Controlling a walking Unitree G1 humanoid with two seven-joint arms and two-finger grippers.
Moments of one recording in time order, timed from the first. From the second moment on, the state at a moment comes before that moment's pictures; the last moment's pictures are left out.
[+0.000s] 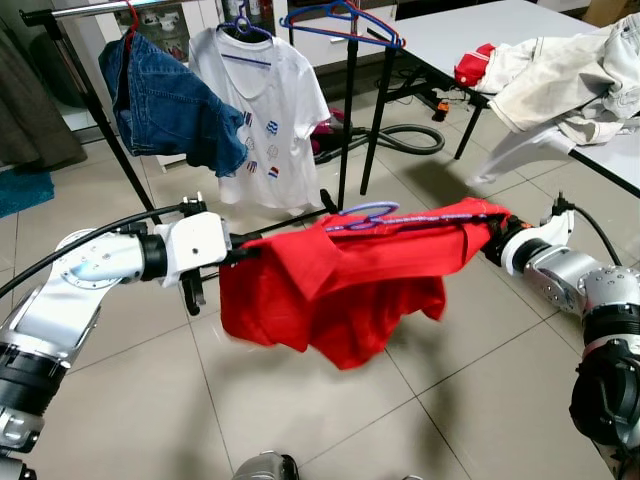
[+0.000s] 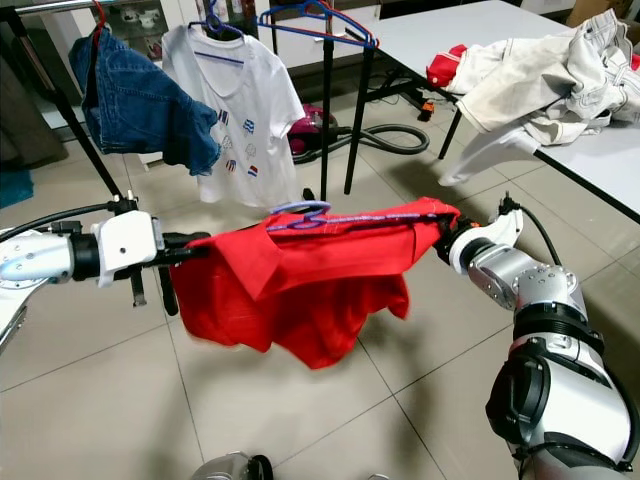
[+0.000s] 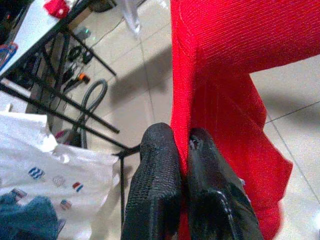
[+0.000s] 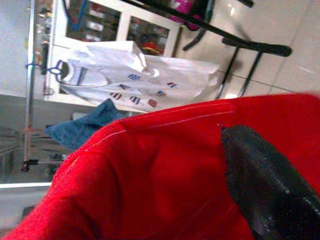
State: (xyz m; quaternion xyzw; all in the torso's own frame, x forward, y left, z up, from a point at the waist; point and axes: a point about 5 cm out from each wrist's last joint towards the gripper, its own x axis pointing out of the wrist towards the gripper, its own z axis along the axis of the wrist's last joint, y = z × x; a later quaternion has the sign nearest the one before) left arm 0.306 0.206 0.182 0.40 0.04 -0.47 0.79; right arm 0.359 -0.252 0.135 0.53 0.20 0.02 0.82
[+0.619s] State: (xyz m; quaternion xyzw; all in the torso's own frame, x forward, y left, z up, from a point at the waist) left arm 0.319 0.212 0.162 0.41 0.13 -0.43 0.79; right arm 0.356 -0.247 0.166 0.23 0.16 0.12 0.95
